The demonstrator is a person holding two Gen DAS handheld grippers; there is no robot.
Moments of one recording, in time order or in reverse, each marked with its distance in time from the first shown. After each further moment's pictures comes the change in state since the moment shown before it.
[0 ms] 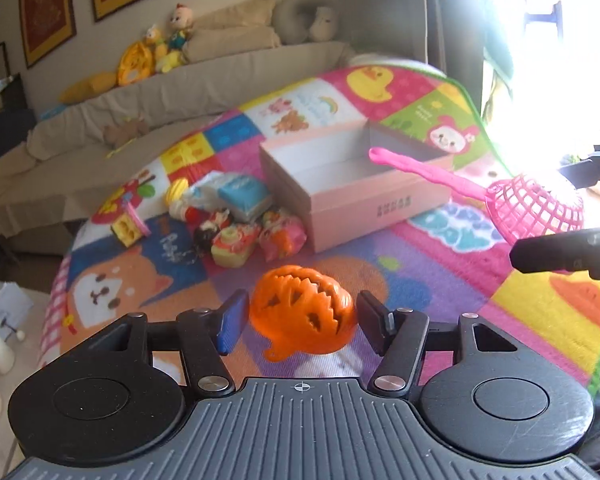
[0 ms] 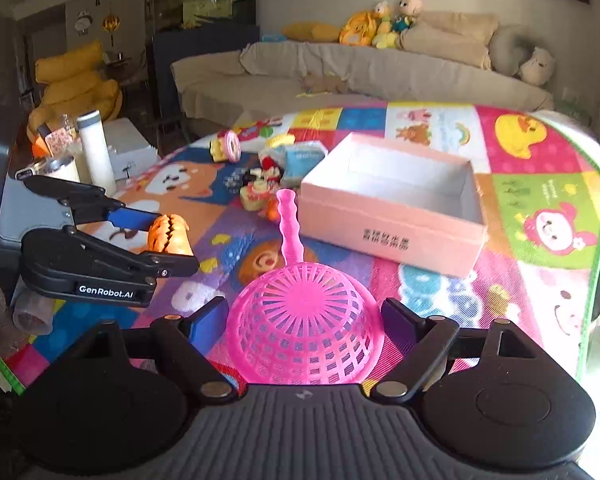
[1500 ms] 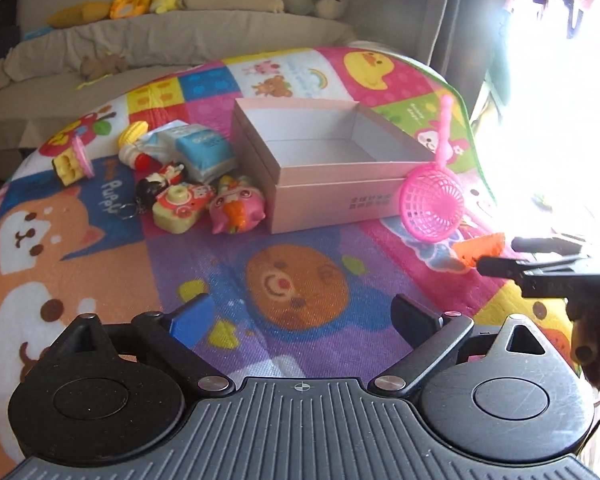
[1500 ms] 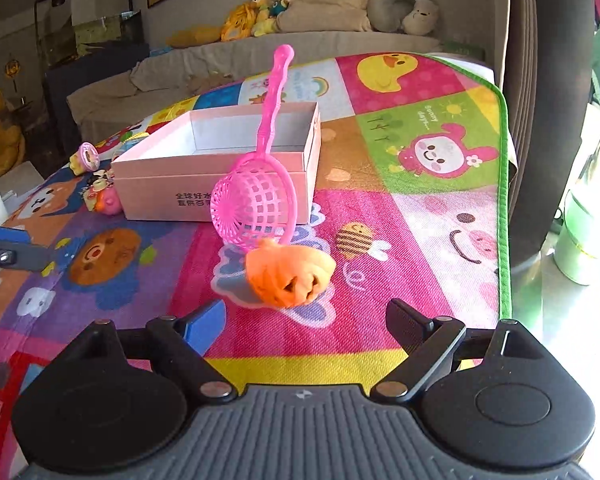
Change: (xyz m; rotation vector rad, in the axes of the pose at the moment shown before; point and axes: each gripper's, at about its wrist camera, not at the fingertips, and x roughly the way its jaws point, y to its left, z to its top) left arm 0.055 0.009 -0.009 -0.200 0.097 -0.155; right arm 0.047 -0.117 -0.052 0.236 0.027 -0.215
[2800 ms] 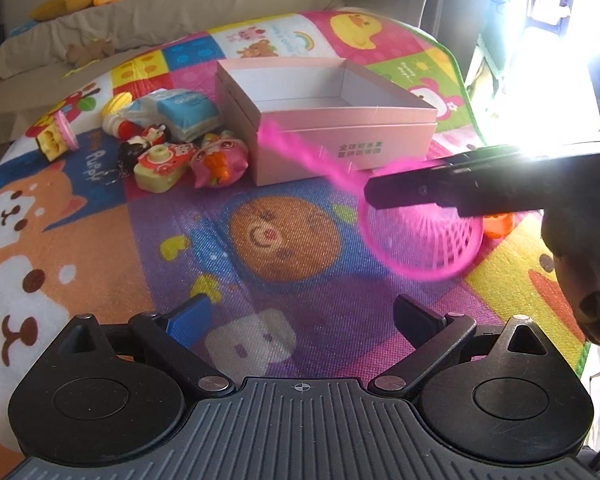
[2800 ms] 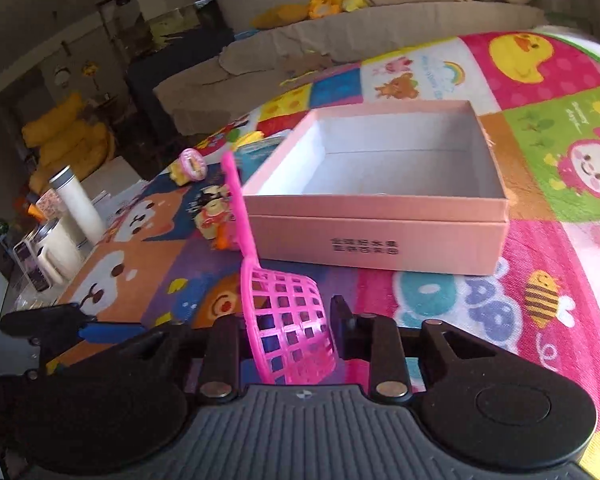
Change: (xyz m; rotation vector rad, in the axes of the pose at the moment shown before) left arm 0.016 -0.007 -0.020 0.042 0.087 0.004; right arm 0.036 0.077 0.053 -0.034 0.078 0.359
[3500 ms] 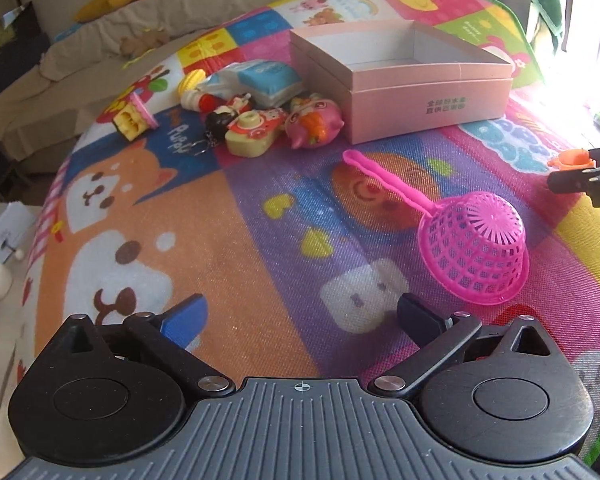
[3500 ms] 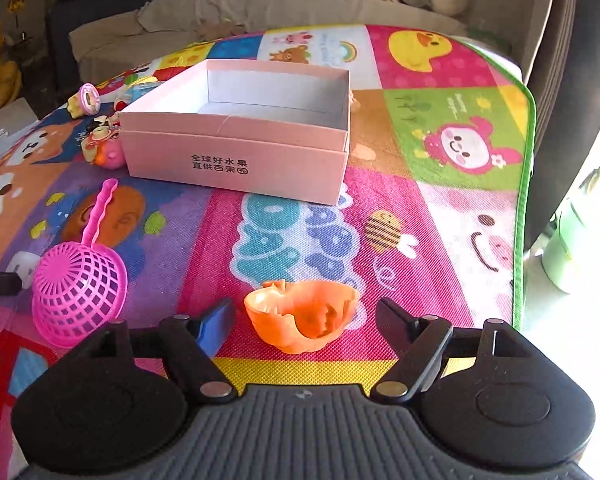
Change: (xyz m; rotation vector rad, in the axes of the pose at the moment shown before) left arm -0.007 0.021 -0.010 0.037 0.101 0.237; right arm -0.026 -0.035 -0.042 -0.041 0.088 -0.405
